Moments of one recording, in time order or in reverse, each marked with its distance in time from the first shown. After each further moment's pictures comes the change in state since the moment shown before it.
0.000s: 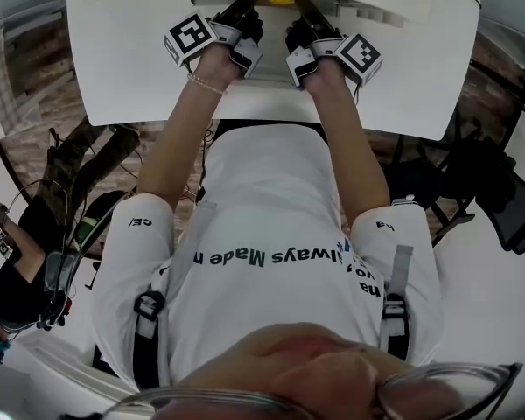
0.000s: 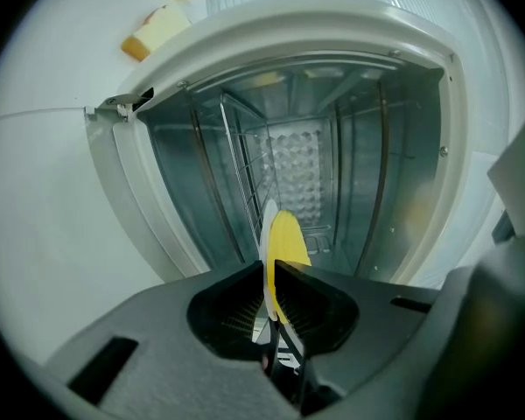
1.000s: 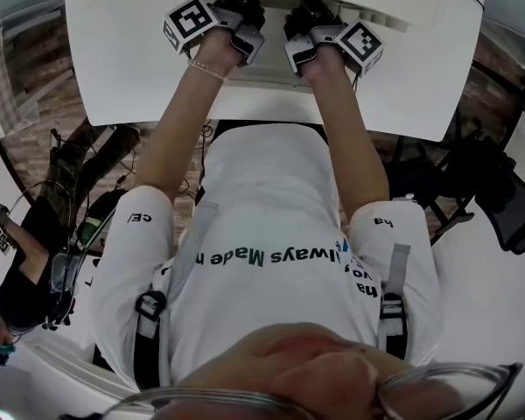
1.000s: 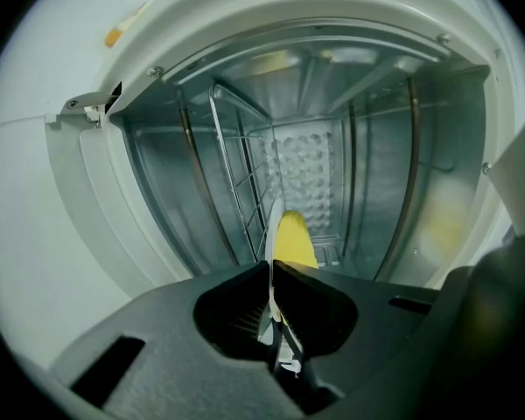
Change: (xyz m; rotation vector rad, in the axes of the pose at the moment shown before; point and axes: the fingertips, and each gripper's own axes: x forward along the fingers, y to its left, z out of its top) left arm 0.008 -0.004 0.008 0.005 -0.019 0.011; right arm 0.008 0.009 0.006 -0.002 -0.031 0.026
